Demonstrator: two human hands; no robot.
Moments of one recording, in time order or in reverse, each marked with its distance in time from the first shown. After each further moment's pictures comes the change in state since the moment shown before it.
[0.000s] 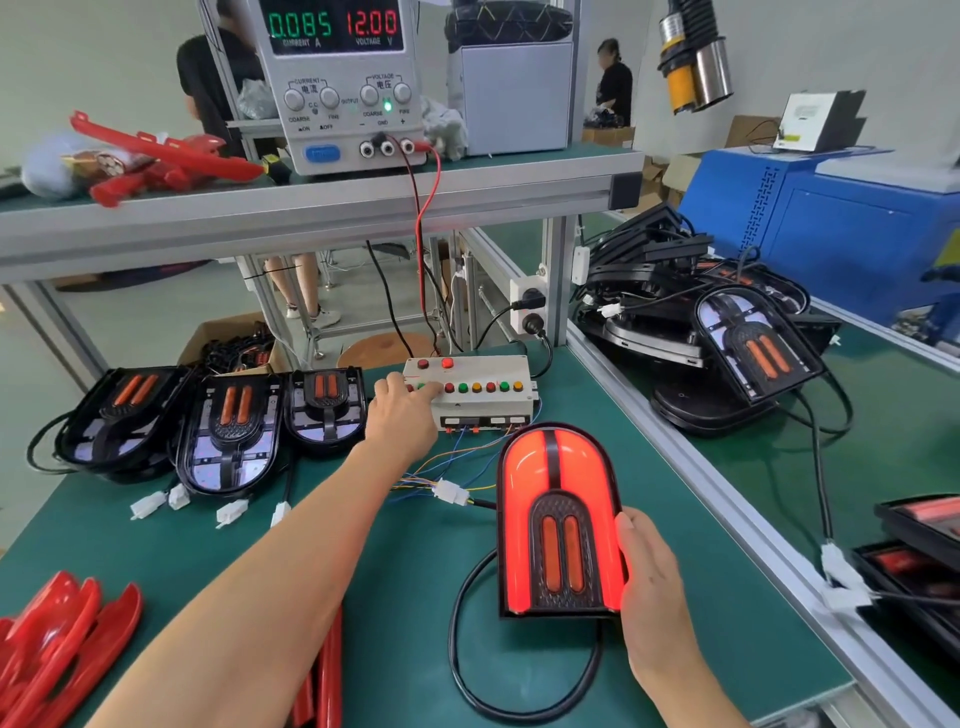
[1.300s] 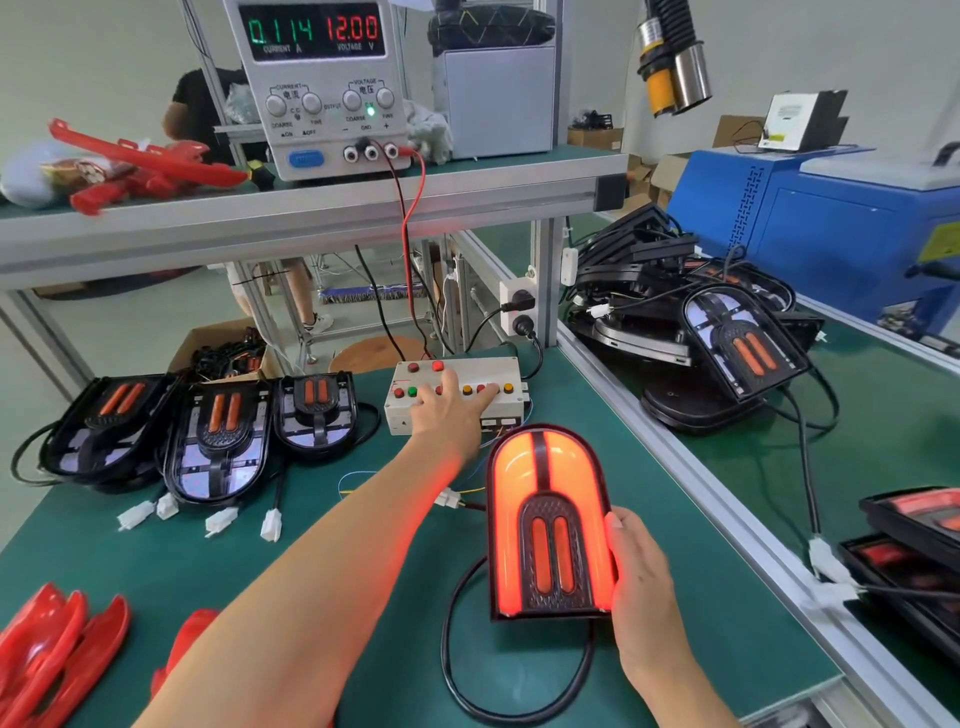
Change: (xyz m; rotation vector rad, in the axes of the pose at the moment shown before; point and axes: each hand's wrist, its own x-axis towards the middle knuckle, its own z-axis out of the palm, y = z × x) left_hand -0.001 0.066 0.004 0.290 -0.136 0.108; right_hand 0.006 0.011 -0.002 -0.001 -0.003 0.056
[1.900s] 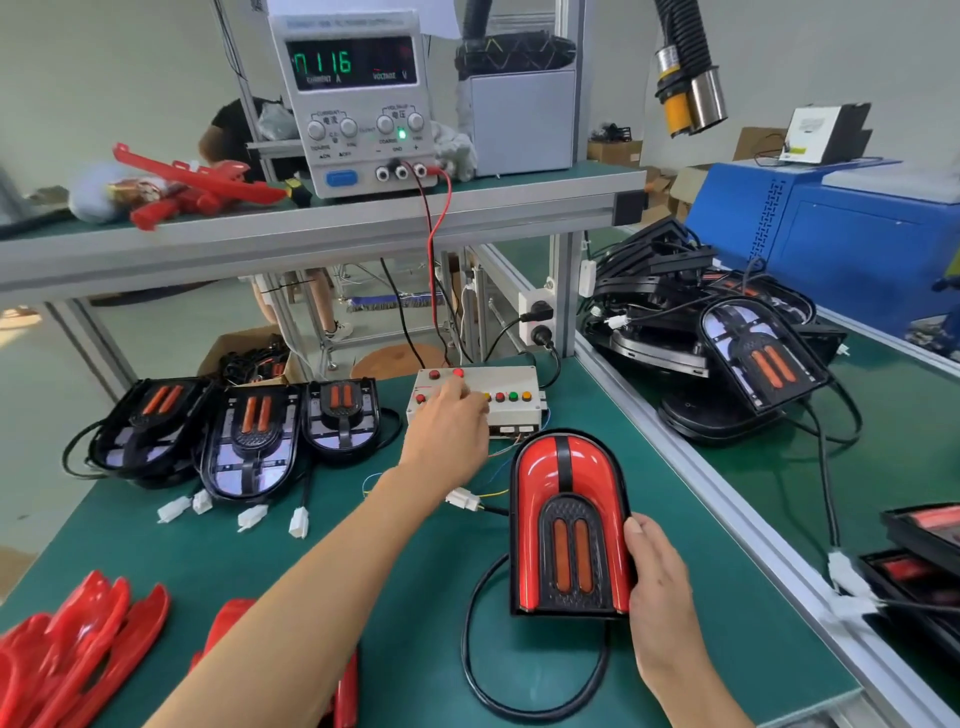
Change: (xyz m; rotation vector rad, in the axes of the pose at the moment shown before) left_hand -0.057 -0.027 -0.022 -0.422 0.360 0.136; right_hand -0.005 -0.011 -0.003 -0.011 0.010 -0.035
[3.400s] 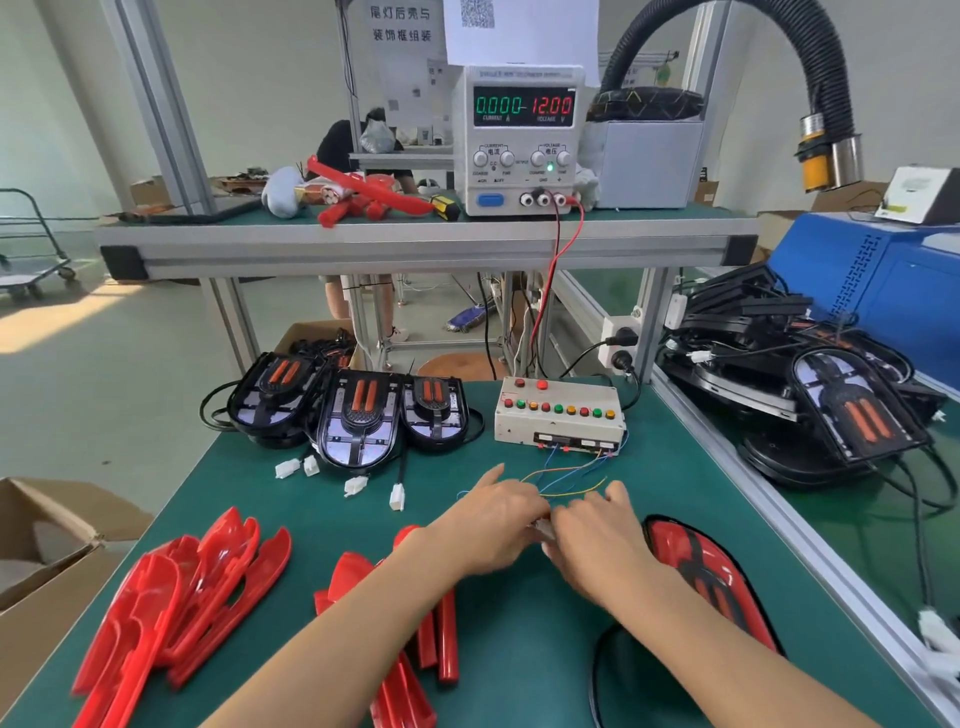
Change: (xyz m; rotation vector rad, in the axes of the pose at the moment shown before) left_hand -0.101 -0.050 -0.011 0.124 -0.279 0.321; right_hand -0.001 -0.067 0.125 -1.807 -0.574 -0.605
